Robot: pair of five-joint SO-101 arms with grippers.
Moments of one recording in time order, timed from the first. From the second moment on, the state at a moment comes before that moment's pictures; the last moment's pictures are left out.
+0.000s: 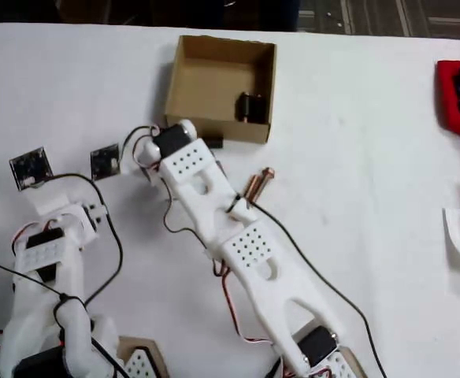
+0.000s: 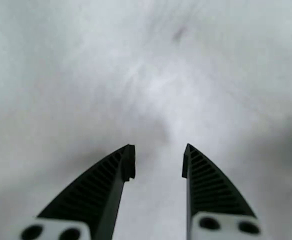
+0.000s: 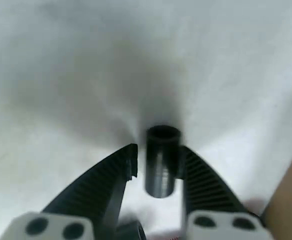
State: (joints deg) left arm -28.3 -29.8 69.8 27.4 8.7; right arm -41.2 75.1 -87.1 99.9 63.6
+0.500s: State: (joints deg) left arm -28.3 -29.8 69.8 27.4 8.7; right arm -41.8 75.0 -86.2 99.9 63.7
